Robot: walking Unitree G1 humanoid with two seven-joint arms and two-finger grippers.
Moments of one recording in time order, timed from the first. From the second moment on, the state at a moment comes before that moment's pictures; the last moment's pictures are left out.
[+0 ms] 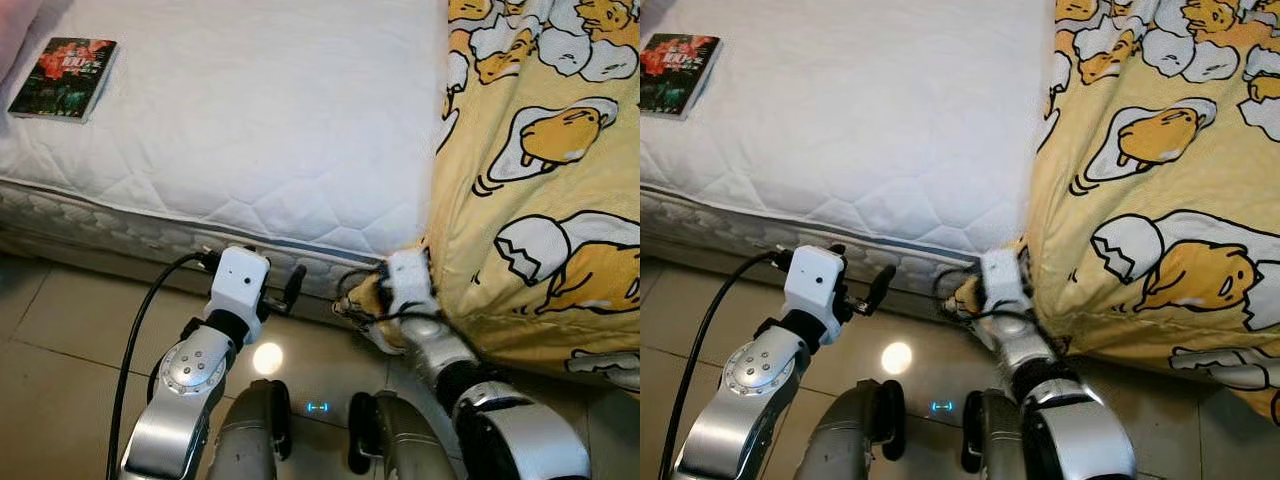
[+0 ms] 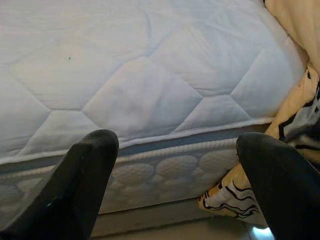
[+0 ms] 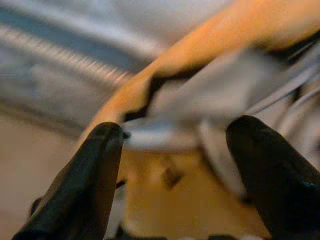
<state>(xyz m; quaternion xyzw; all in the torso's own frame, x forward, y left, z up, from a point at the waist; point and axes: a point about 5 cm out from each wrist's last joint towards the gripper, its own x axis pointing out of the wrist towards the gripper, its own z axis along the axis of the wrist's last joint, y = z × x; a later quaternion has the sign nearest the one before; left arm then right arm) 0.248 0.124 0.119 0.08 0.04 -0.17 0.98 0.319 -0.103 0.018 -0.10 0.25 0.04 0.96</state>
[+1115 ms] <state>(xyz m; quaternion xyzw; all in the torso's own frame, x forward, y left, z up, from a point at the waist) 0.248 0.126 0.119 0.08 0.04 -0.18 0.98 0.328 -0.090 0.050 -0.16 0.07 0.02 0.98</state>
